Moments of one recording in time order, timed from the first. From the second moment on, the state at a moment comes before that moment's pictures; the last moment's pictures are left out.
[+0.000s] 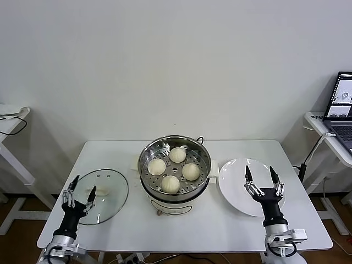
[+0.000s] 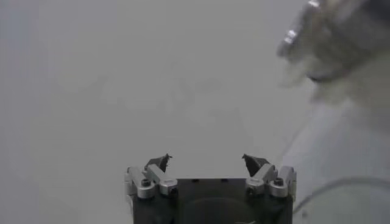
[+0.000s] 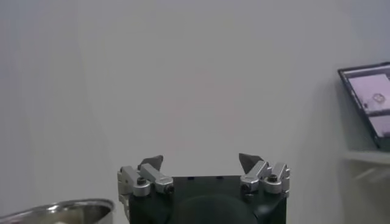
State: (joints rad) left arm 1.50 -1.36 -0.80 -1.76 0.99 -0.36 -0.17; right arm -1.51 1.24 0.57 1.92 0.47 0.35 0.03
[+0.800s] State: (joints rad) left arm 1.36 -1.31 -0.78 -1.48 1.44 -0.38 -0.31; right arm -1.54 1.28 0.57 1.93 0.44 0.36 0.04
